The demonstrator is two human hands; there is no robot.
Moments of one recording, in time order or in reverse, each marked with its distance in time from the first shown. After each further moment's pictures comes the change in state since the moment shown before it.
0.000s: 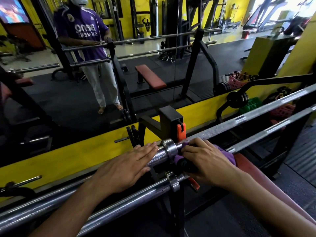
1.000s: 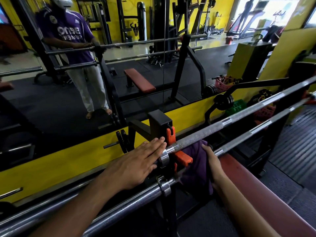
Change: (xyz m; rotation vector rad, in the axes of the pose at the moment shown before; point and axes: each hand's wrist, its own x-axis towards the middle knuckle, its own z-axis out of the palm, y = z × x) left_hand 0.049 0.025 -0.011 -0.043 0.015 0.110; right_hand -0.007 0.028 0.063 1.843 0.637 1.181
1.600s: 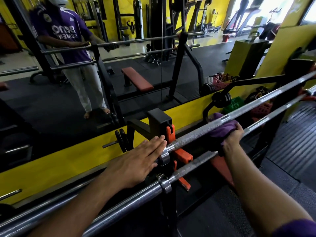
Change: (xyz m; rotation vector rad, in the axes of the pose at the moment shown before) left_hand -0.002 -0.001 0.000 0.016 0.008 0.010; right_hand 0.078 -0.073 -0.020 0.665 0.174 -0.186
